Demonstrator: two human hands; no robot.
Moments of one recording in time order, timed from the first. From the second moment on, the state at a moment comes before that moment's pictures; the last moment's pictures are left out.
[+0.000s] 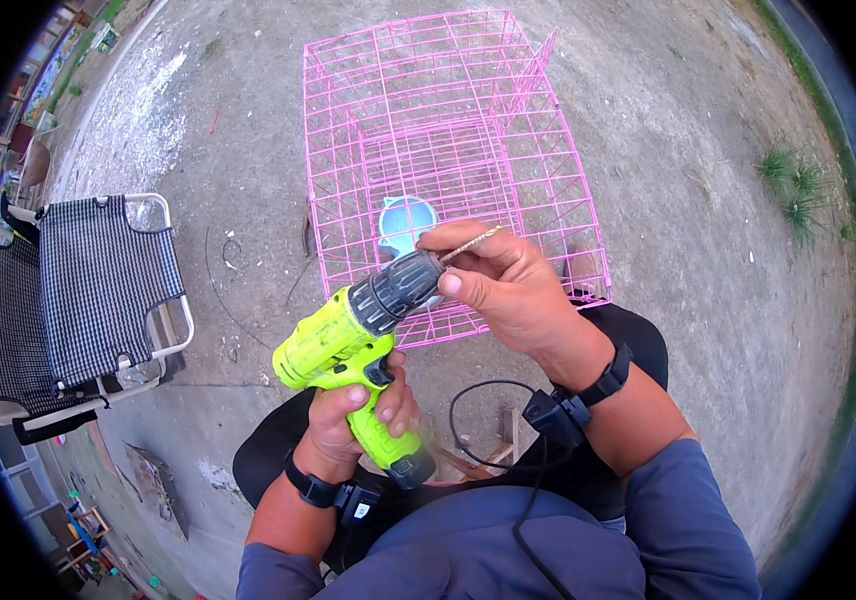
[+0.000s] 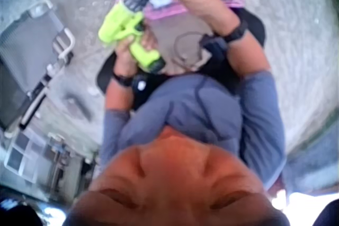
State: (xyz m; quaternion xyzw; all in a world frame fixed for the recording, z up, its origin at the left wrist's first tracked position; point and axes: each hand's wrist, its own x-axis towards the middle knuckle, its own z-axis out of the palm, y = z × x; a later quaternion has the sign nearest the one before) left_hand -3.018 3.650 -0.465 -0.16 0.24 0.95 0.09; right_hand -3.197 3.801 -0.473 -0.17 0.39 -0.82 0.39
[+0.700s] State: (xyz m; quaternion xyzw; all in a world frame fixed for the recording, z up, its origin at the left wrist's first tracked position) left_hand -3.019 3.650 -0.468 -0.16 0.23 0.96 0.08; right_hand -3.195 3.798 -0.475 -0.17 0.40 -0.80 0.43
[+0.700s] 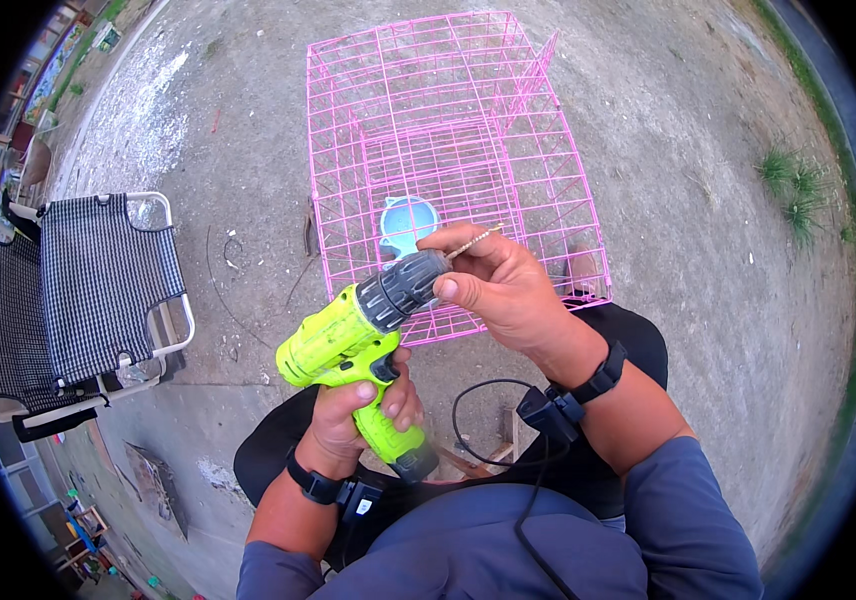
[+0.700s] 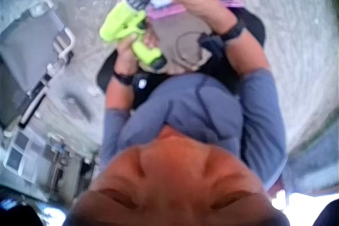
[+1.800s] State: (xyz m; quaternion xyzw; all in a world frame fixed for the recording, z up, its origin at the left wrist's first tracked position) left_hand -3.021 3.649 -0.466 -0.16 0.26 0.95 0.08; right_hand -3.197 3.796 -0.467 -0.19 0.43 -0.77 0.42
